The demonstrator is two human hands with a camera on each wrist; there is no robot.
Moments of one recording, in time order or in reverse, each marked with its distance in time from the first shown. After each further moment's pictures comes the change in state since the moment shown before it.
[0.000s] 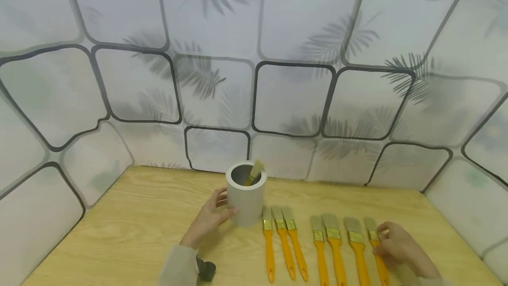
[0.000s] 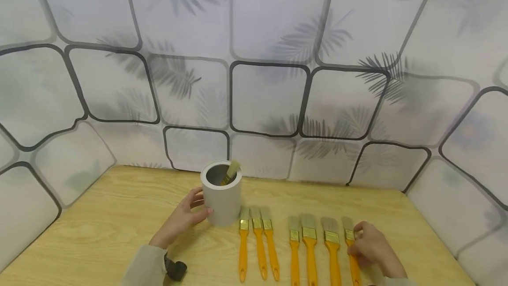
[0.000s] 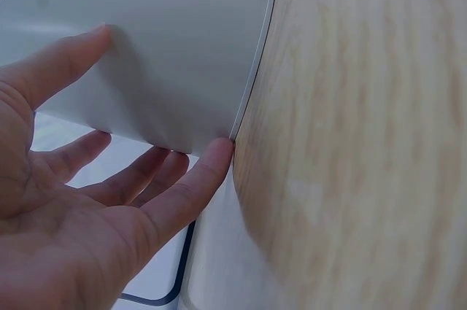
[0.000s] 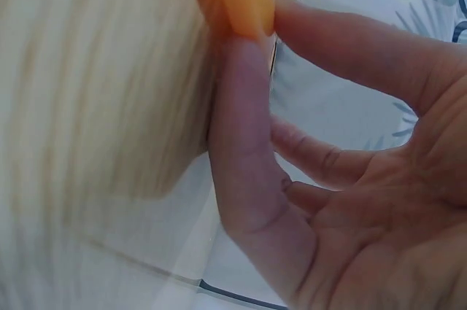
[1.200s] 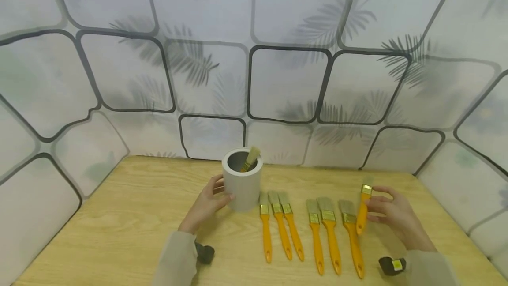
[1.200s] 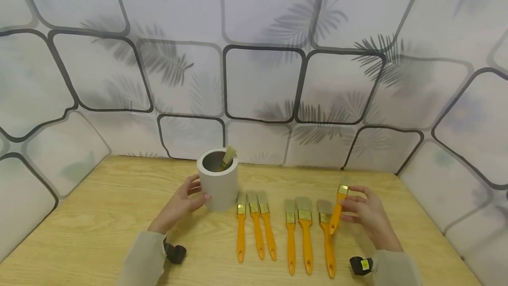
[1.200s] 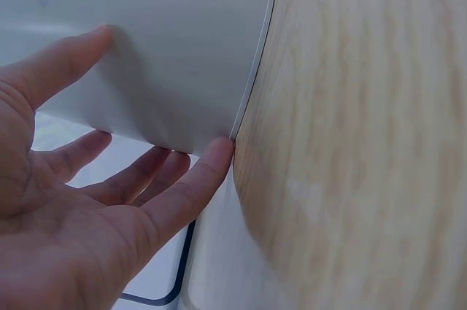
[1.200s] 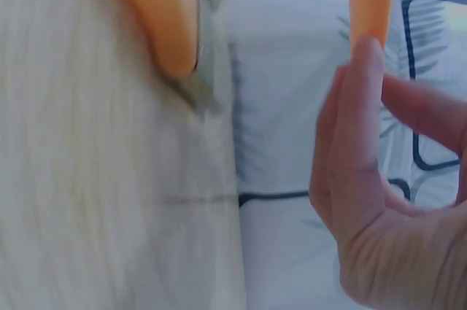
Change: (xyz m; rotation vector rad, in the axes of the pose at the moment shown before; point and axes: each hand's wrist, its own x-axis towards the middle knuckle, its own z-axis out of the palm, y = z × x) left_hand 0.003 0.001 -0.002 -0.033 -0.048 -0.039; right_hand -0.009 -0.023 -0.014 0.696 0.061 -0.045
